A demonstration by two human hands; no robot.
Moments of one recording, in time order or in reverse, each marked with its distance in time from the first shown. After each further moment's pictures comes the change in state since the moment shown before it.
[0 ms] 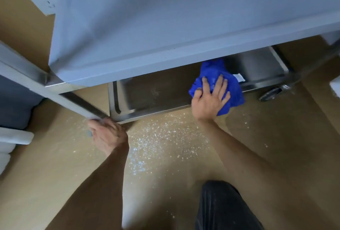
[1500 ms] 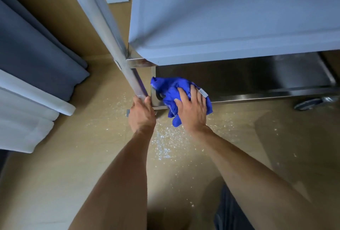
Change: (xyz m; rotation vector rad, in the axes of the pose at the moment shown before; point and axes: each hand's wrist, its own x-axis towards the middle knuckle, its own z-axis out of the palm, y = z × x) left_hand 0.032 -0.005 -0.044 0.153 -0.392 0.126; right_hand -0.103 -0.114 0.000 0.004 -0.339 -0.465
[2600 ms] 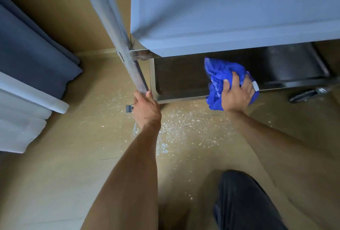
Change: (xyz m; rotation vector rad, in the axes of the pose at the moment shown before) left_hand -0.010 0.011 0.023 -0.001 0.086 -0.008; right_hand 0.026 0.130 -0.030 -0.020 0.252 0.402
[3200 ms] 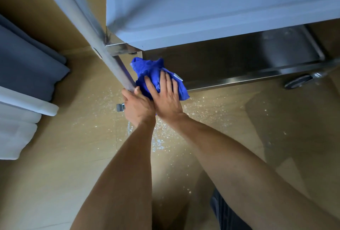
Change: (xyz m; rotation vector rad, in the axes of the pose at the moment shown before) left_hand -0.002 0.006 0.014 0.005 0.087 -0.135; right_hand -0.102 -0.143 0.027 0.019 -0.228 -0.629
